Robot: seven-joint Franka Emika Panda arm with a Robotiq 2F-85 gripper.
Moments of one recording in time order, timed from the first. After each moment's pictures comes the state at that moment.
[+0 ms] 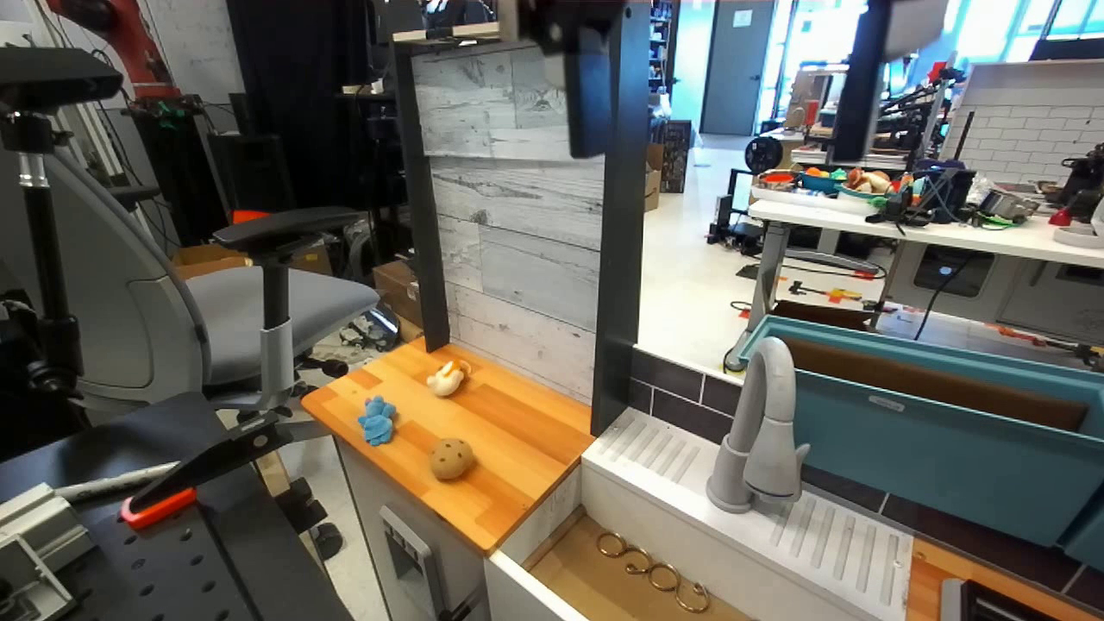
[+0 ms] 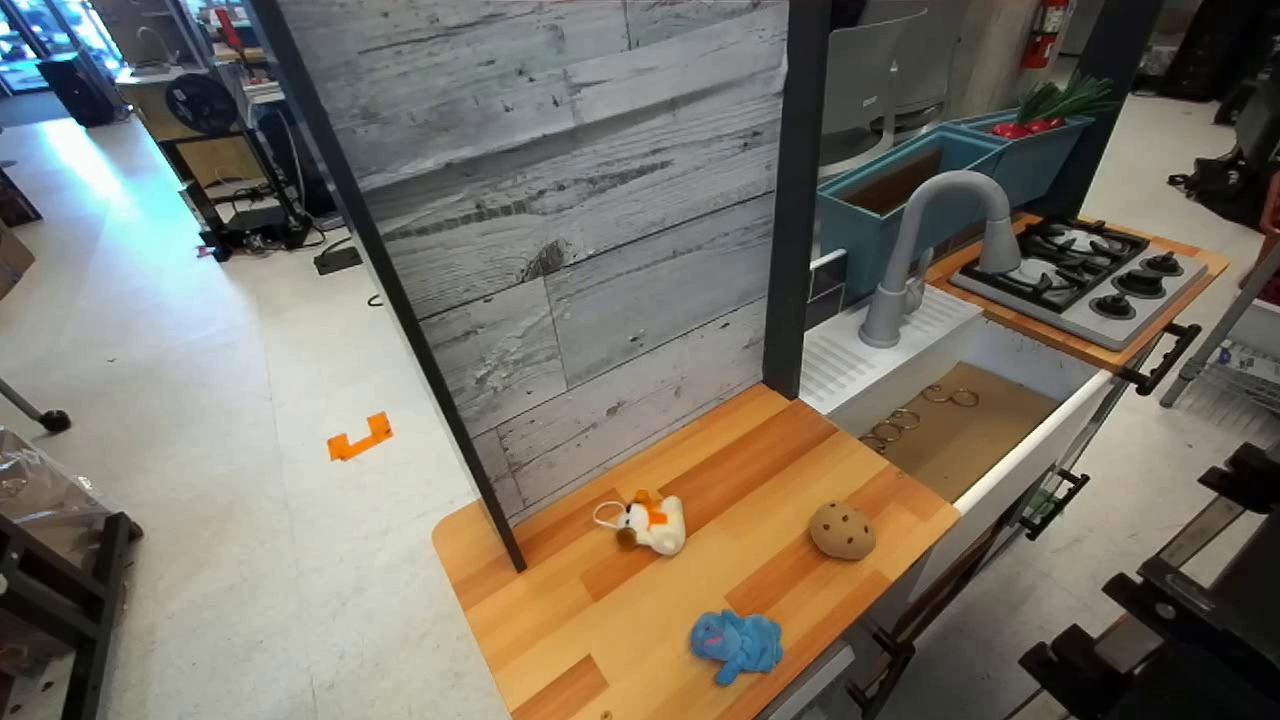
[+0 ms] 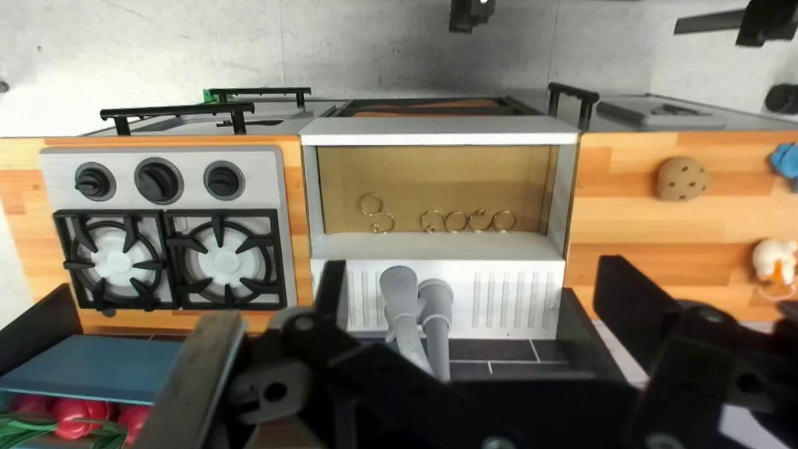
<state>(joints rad) -0.07 -0.11 -0.19 -2.40 -0.12 2.35 -0.28</state>
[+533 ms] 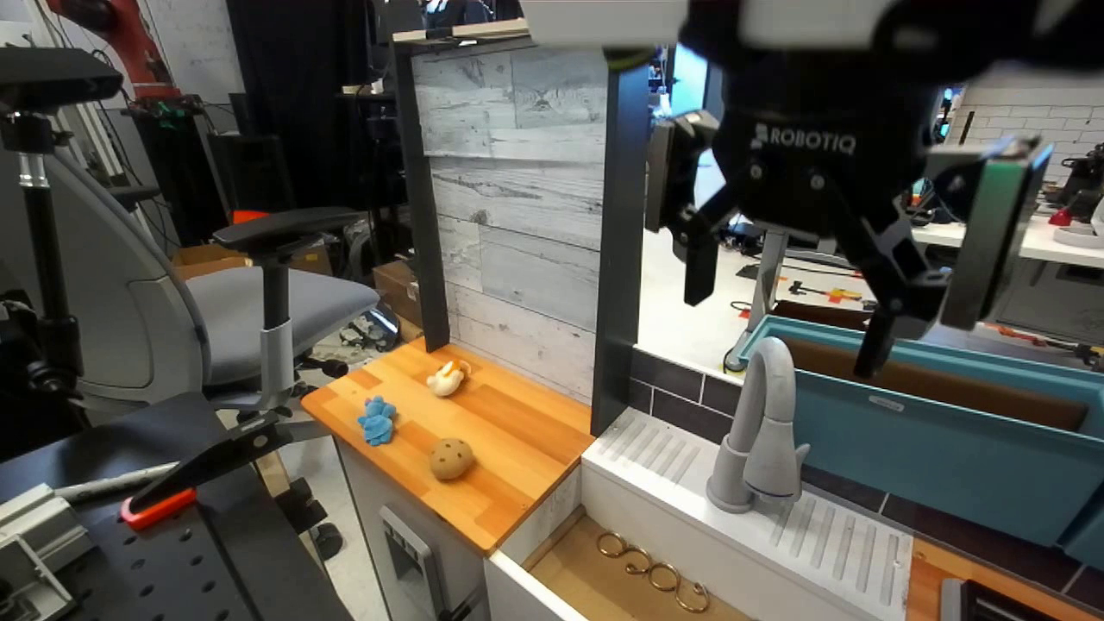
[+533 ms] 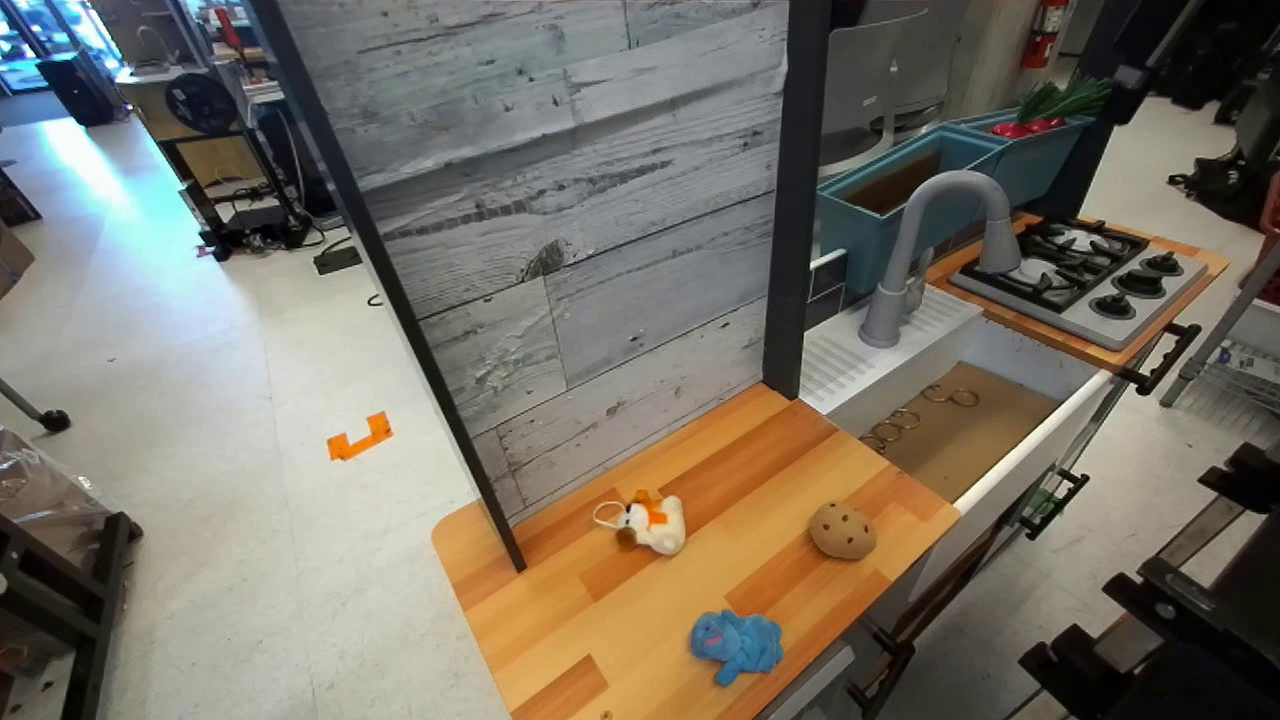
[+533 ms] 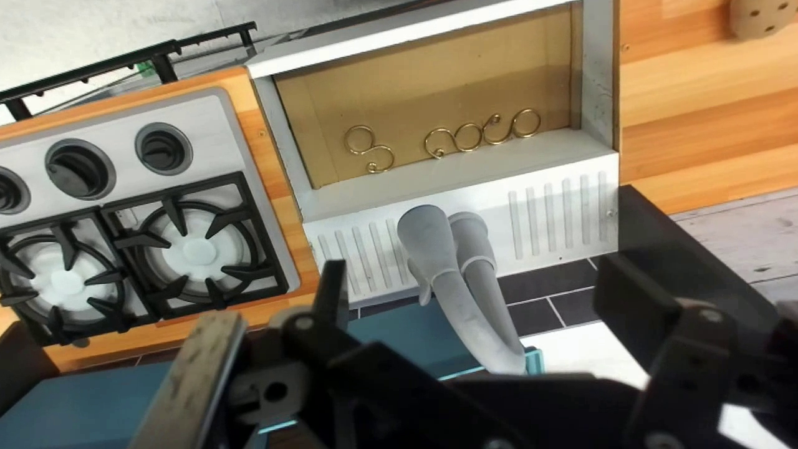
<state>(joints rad) -0.12 0.24 -0.15 -2.28 0.18 2.66 -0.32</state>
